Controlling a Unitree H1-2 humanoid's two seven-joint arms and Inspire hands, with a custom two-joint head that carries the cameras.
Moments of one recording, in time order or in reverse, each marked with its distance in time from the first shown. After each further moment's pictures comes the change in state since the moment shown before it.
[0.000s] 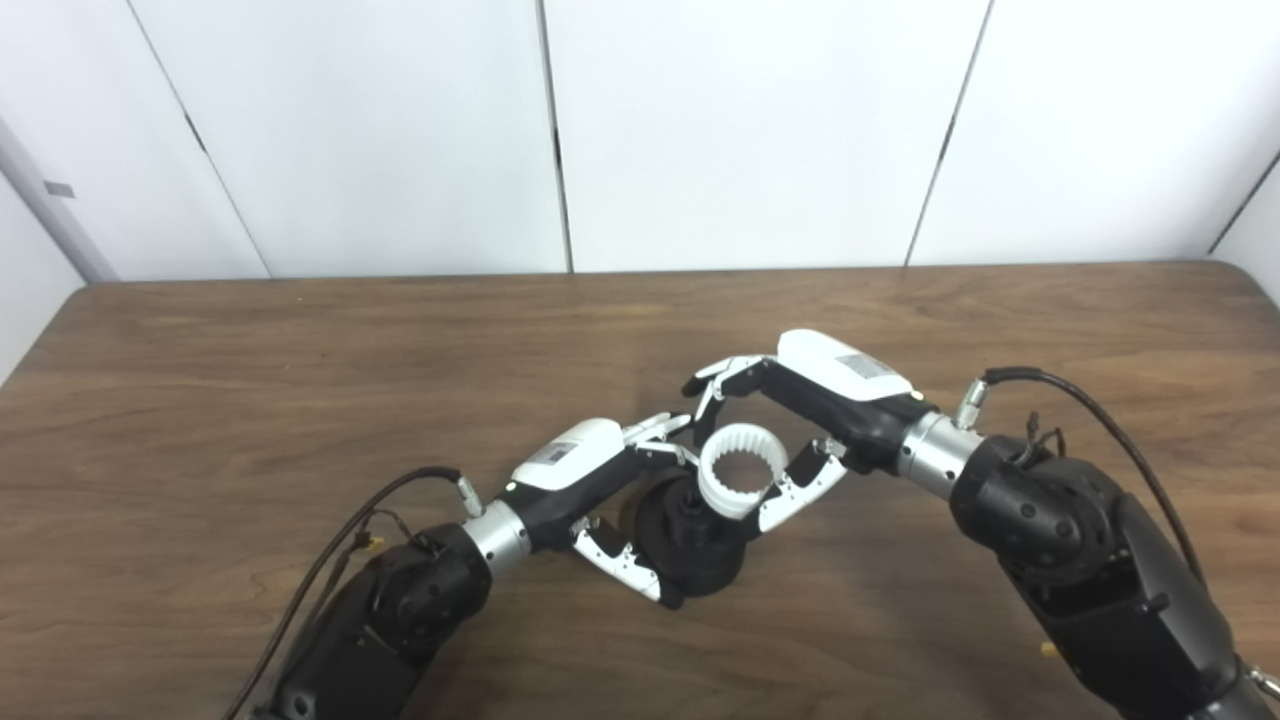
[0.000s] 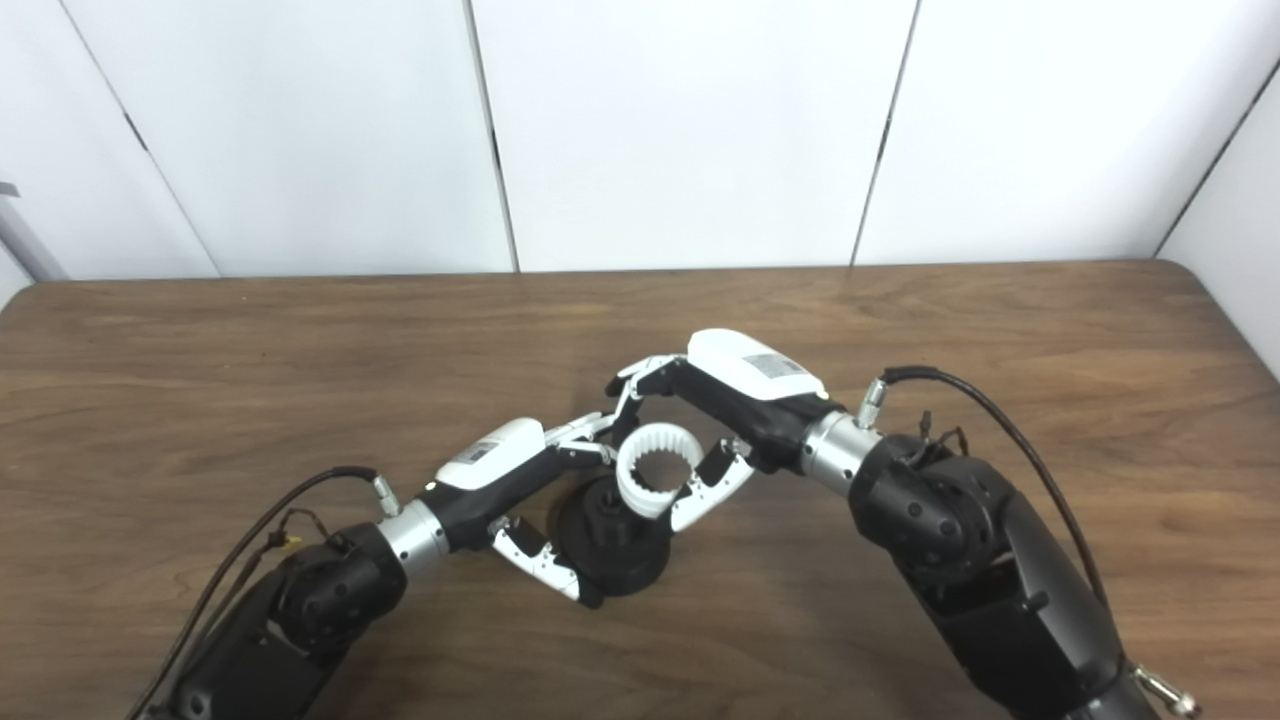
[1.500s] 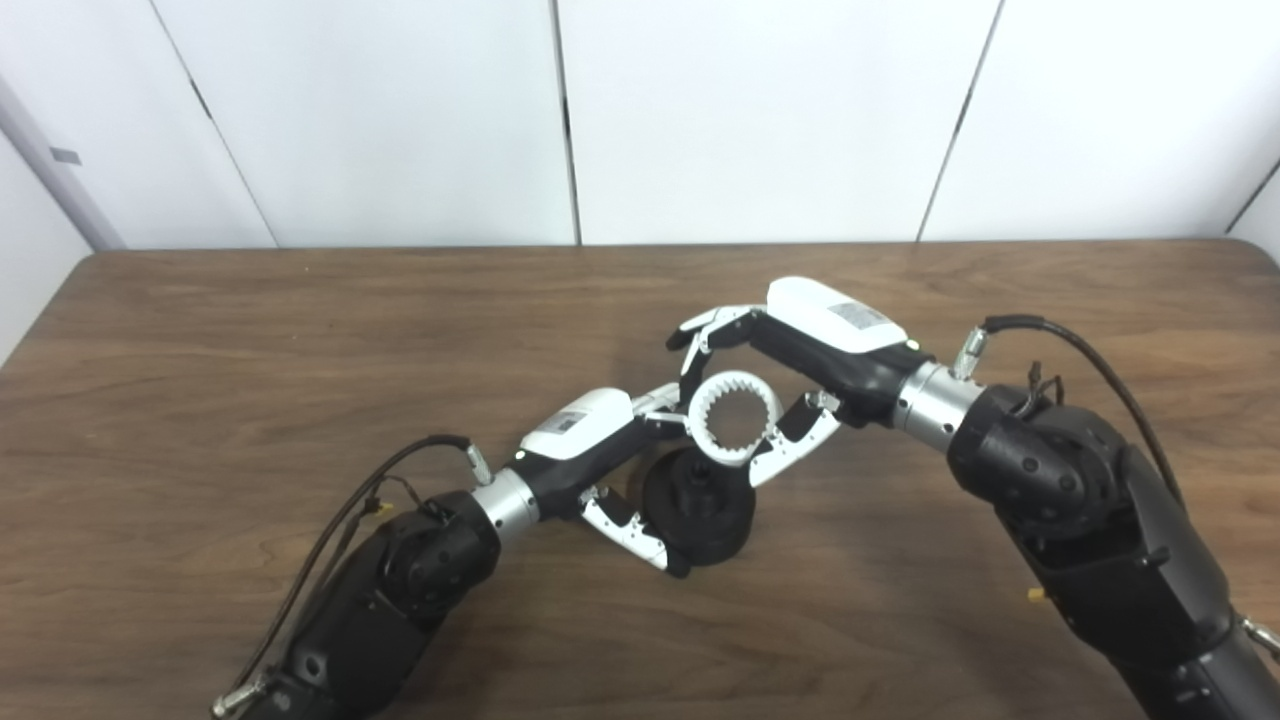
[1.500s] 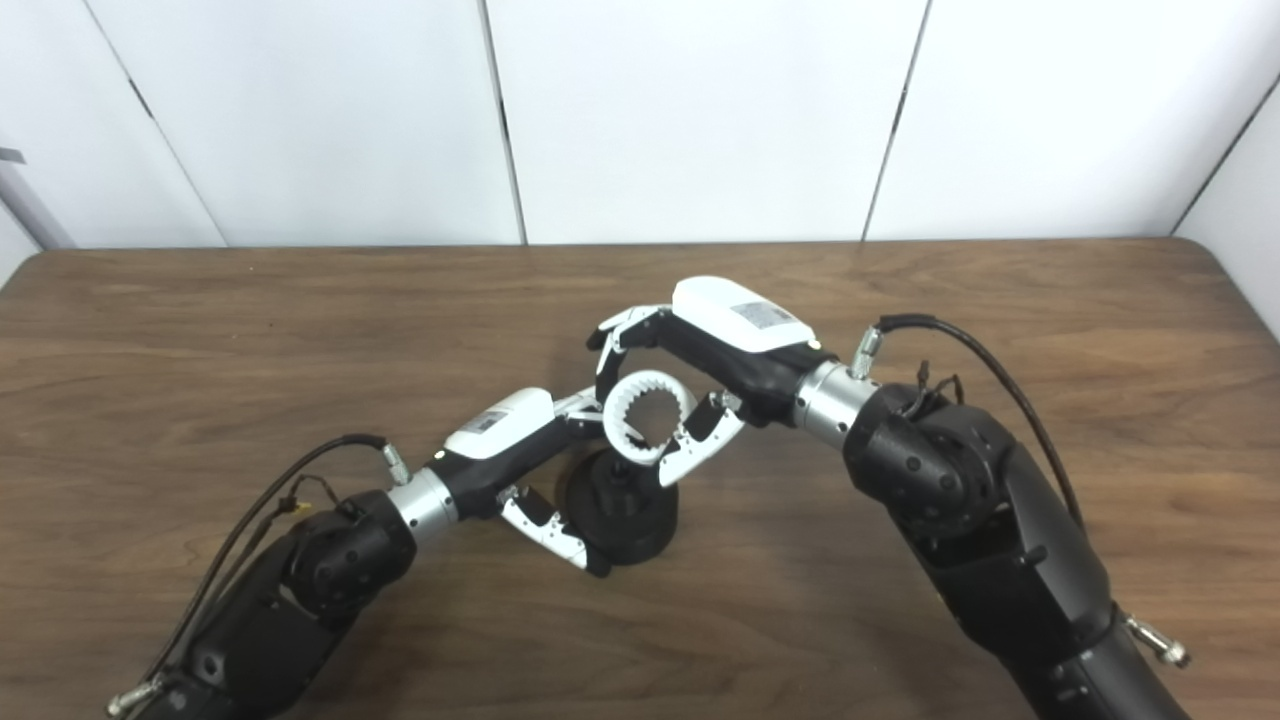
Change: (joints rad) left arm -0.011 0.002 -0.011 0.007 0.005 0.000 0.012; right arm -0.062 0.006 -0.002 -0.021 -0.003 -0.012 0.030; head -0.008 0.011
